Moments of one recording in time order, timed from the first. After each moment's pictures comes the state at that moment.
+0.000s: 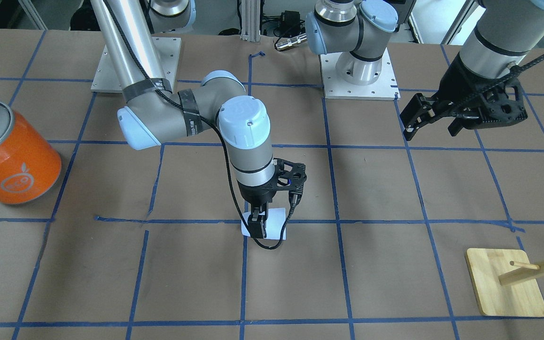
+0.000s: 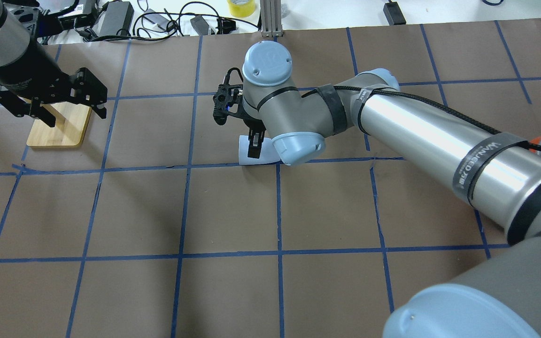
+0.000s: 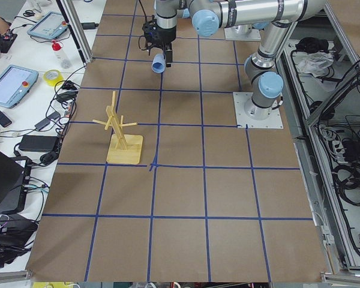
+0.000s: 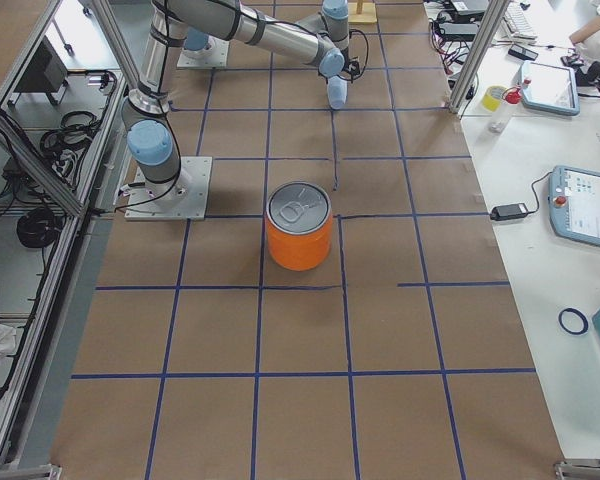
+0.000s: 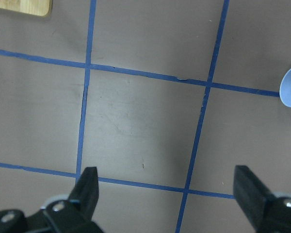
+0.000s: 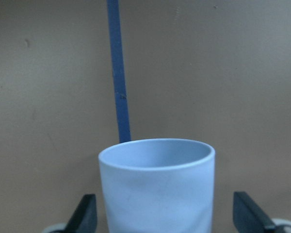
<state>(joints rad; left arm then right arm) -1.37 -1.55 -1.63 -1.52 1.56 0.06 1.96 -1.08 1.59 -2.29 -1.49 -0.99</state>
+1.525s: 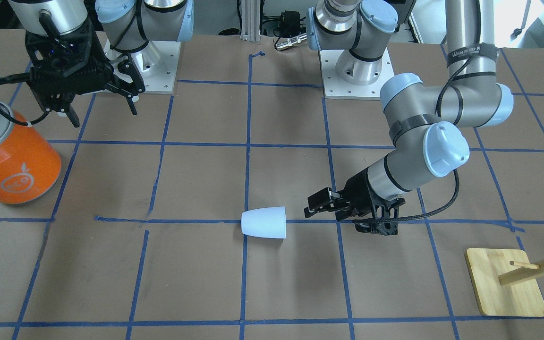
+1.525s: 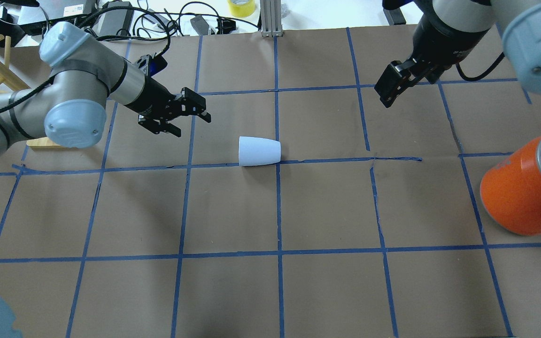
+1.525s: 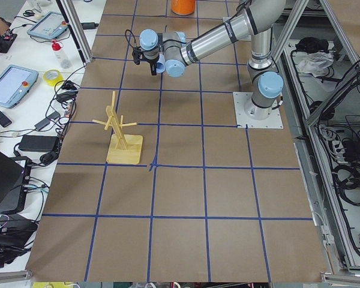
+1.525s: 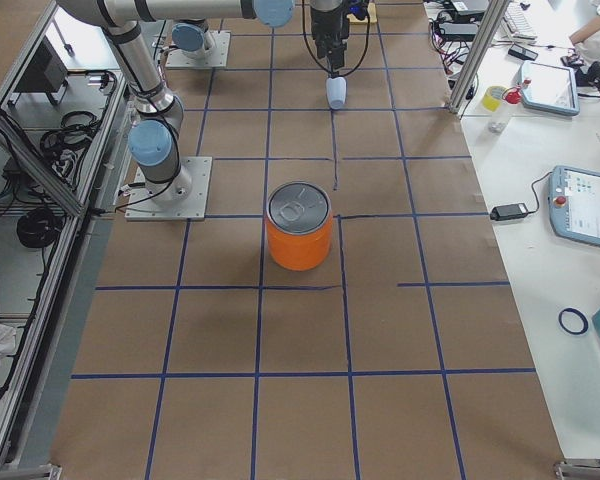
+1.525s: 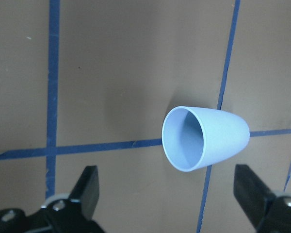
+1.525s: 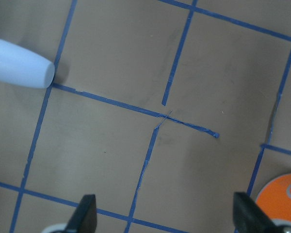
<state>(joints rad) -1.49 -1.92 -1.80 -1.01 1.07 -0.02 1.58 -1.61 1.58 -1.65 -1.56 -0.24</state>
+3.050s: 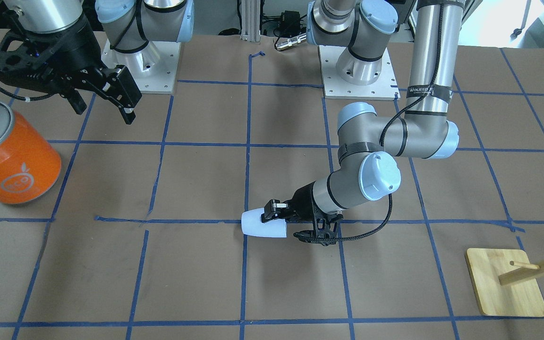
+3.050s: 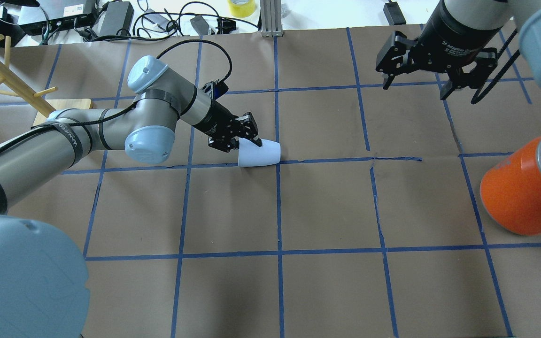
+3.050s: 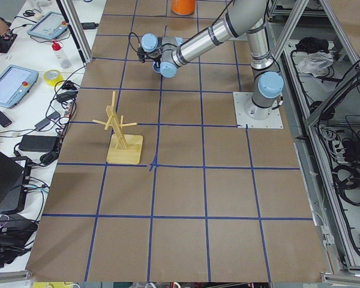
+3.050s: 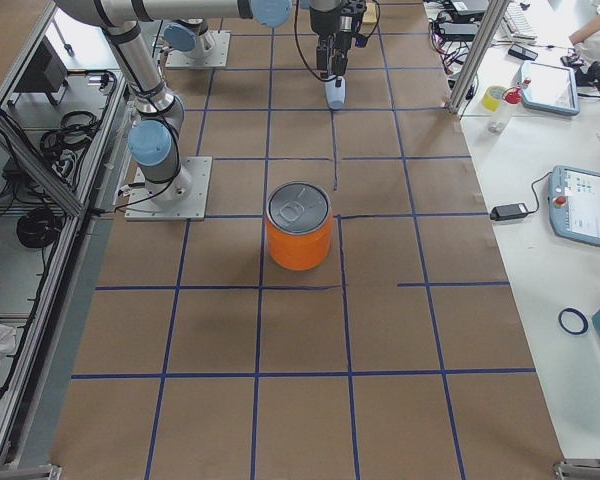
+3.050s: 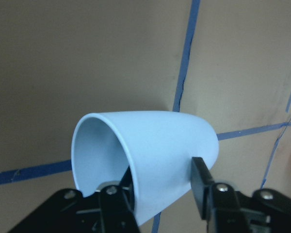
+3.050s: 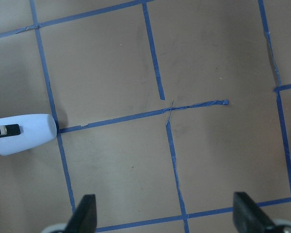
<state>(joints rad) -1.62 -2.05 -1.79 -0.91 0.97 -0.21 1.56 -1.62 1.58 -1.65 -1.52 0.16</state>
